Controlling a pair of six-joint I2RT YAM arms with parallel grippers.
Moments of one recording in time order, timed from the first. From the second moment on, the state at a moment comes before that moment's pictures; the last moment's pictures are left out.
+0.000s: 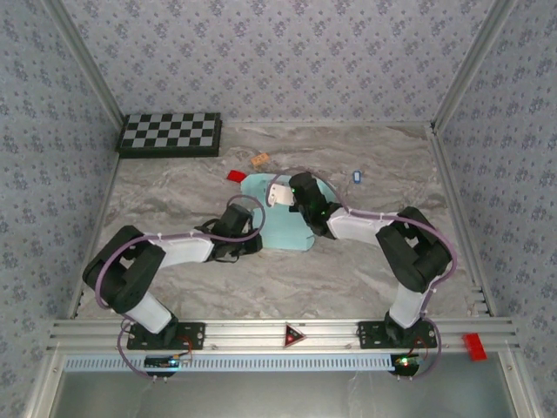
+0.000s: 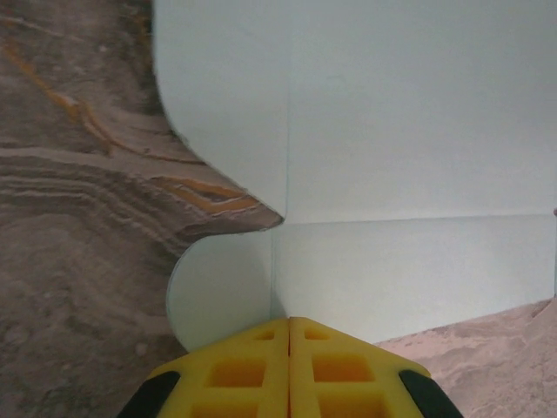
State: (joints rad) left arm -0.69 1.58 0.66 -0.01 0.14 -0.76; right arm 0.71 1.76 0.97 0.31 0.40 -1.11
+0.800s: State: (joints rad) left arm -0.70 1.50 0.69 -0.09 0.11 -0.73; right arm 0.73 1.76 0.92 0.44 0.44 -1.21
